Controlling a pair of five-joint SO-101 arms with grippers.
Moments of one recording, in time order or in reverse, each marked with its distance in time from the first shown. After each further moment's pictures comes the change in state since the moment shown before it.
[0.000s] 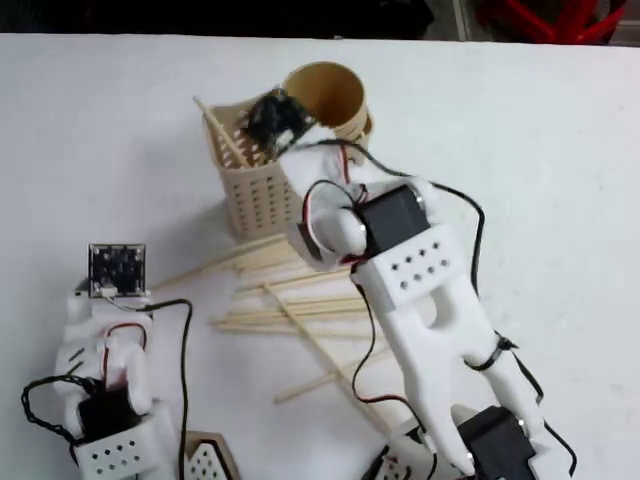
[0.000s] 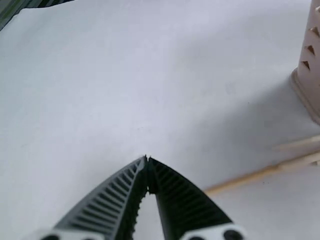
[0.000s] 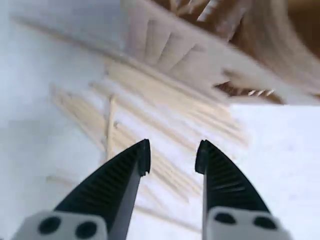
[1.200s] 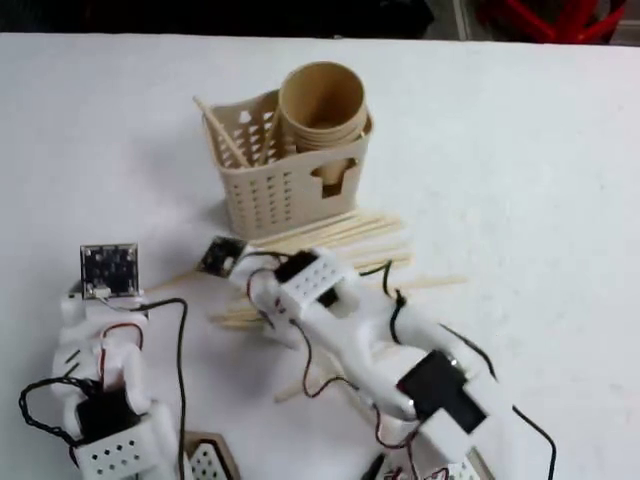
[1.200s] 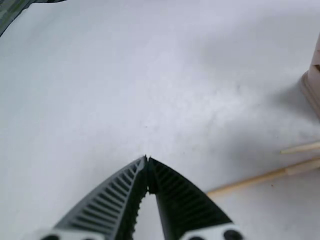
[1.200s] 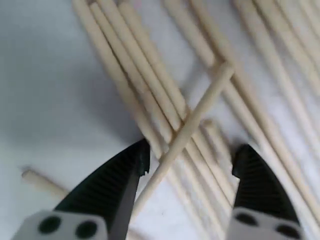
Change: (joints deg) left arm -1.3 0.0 0.0 -0.4 0.7; right arm -8.8 22.9 29.7 -30.8 7.2
